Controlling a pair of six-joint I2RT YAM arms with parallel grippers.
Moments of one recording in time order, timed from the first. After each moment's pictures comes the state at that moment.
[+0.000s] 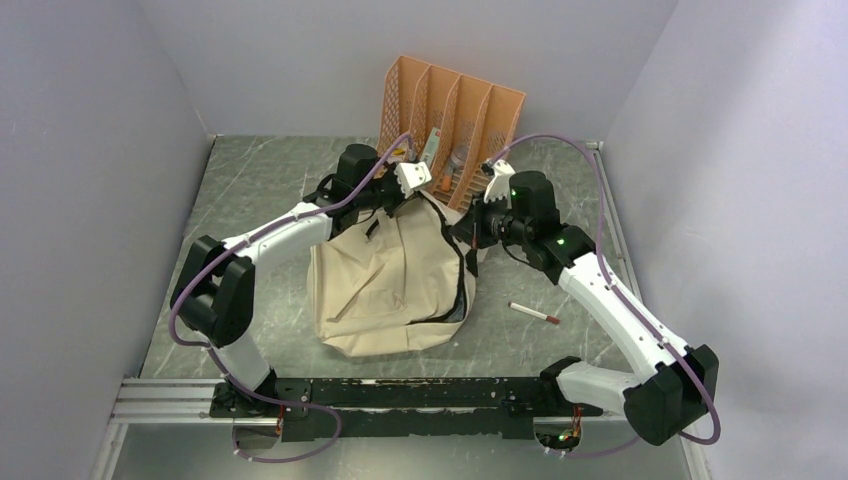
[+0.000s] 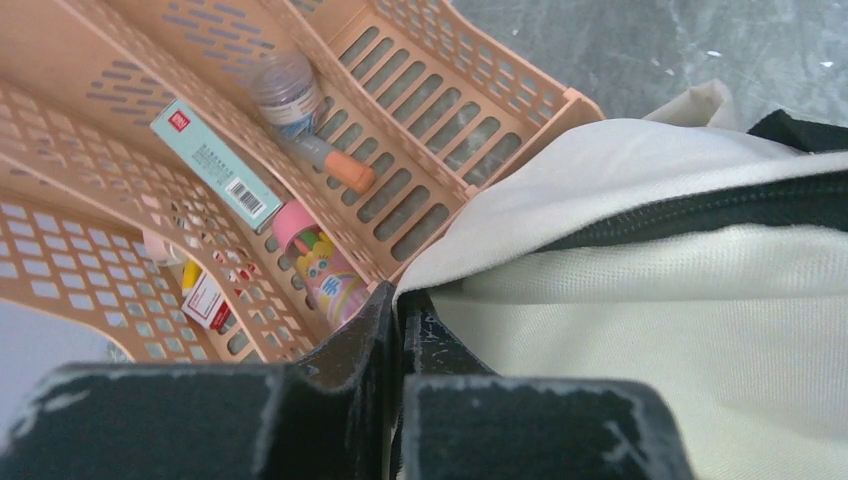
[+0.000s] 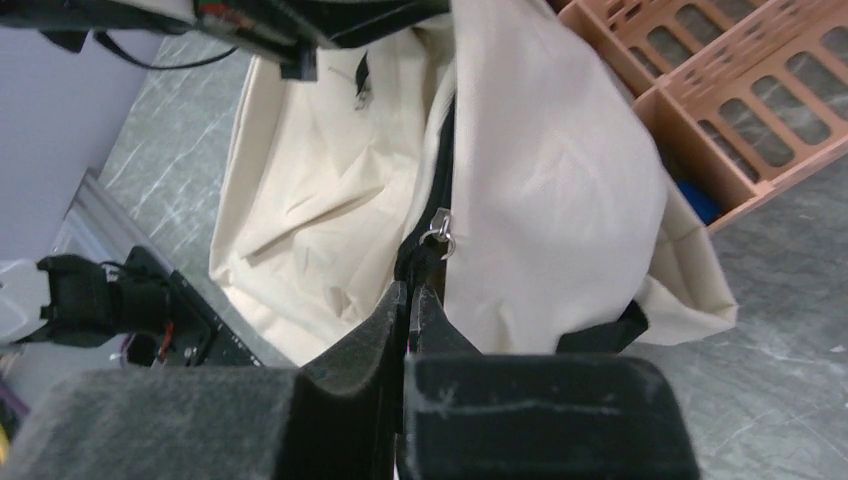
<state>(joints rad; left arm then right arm) -0.57 1.70 1.24 0.06 0.42 0.53 0.48 1.15 1.03 -0.39 -0.32 0.30</state>
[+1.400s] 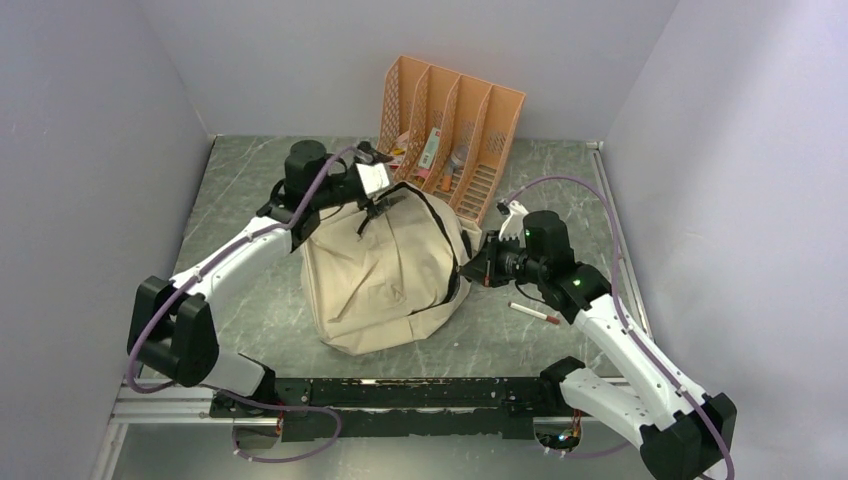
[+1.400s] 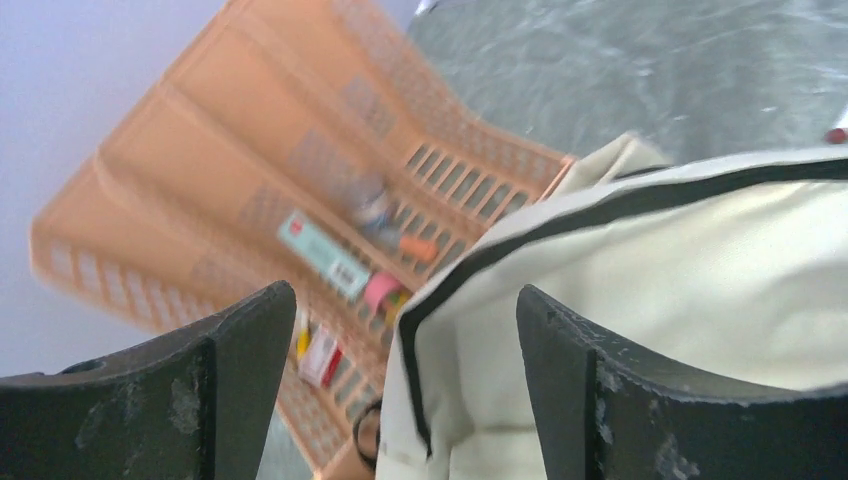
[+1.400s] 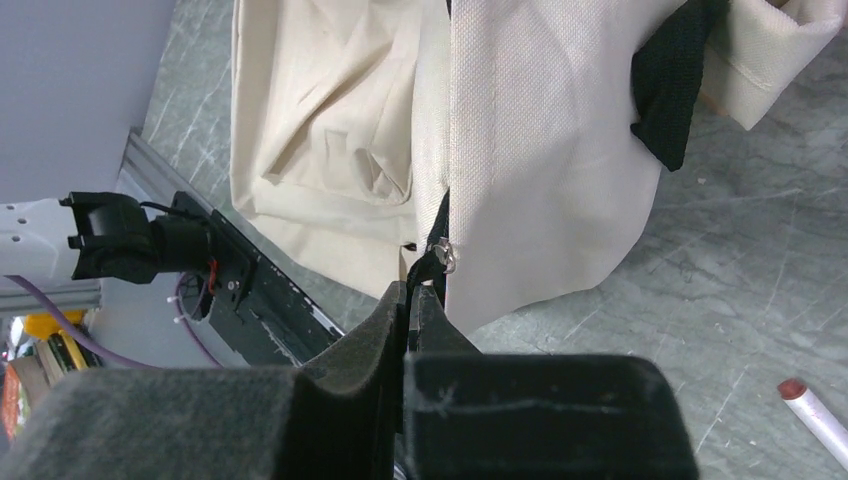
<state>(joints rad) -0.44 1.46 1.08 0.20 0.64 0.57 0.47 0.90 0.79 -0.46 -0.39 0.43</state>
